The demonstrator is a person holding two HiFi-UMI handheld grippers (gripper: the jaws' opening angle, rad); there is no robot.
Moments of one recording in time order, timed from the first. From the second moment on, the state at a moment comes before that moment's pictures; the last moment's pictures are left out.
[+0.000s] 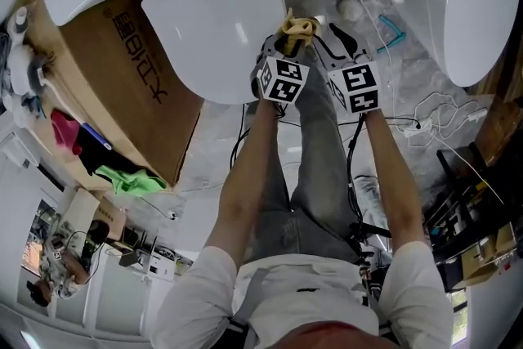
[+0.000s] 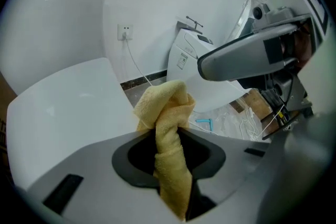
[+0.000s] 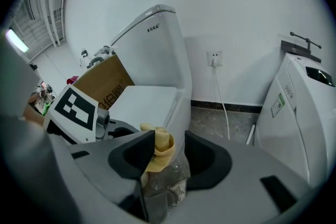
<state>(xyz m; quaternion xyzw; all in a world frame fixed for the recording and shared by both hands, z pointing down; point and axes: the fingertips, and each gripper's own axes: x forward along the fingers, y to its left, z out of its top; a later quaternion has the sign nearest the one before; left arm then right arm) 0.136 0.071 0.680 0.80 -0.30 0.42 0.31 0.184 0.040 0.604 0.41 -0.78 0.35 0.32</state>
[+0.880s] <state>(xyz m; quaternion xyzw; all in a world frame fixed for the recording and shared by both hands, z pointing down) 0.041 0.081 0.674 0.81 -0.31 0.38 0.32 0.088 0.077 0.607 0.41 -0.77 0.34 0.35</state>
